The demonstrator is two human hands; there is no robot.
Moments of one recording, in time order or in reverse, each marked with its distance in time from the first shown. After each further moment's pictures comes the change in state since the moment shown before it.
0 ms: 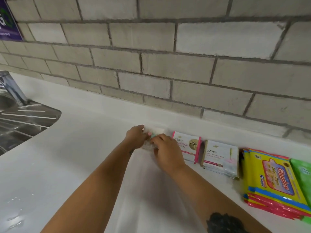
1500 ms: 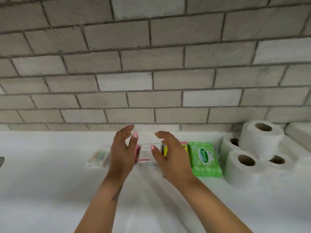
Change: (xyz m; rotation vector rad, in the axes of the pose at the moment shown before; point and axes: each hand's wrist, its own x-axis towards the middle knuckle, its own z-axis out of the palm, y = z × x) left_hand -0.211 0.163 0.032 -0.529 0.308 0.548; right_hand -0.174 -0.004 -0.212 0.280 0.504 0.310
